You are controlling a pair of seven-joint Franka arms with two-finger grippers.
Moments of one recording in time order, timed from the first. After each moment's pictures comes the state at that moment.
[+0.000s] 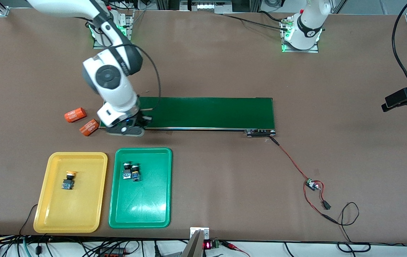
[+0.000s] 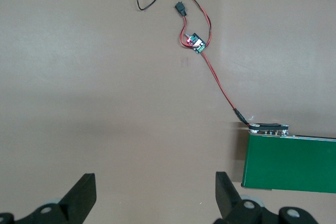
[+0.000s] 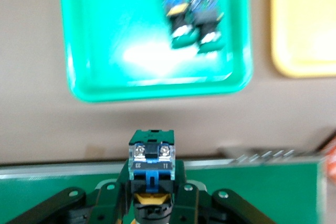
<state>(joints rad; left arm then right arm) 0.08 0.18 -0.01 -1.37 -0.02 1.54 -0.03 -0.04 0.39 0.50 -1.85 -0.35 2.23 0.66</state>
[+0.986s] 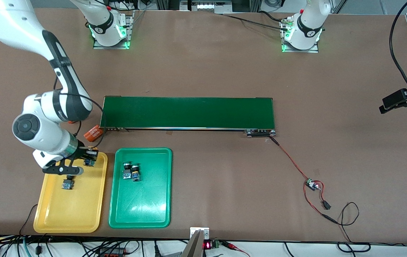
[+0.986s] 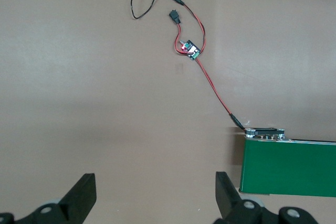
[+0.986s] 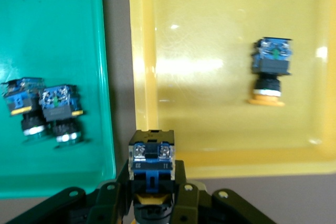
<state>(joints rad) 0.07 0.18 -0.02 -1.37 -0.02 1.57 -0.03 -0.07 0.64 0.21 -1.57 -0.18 2.25 0.25</state>
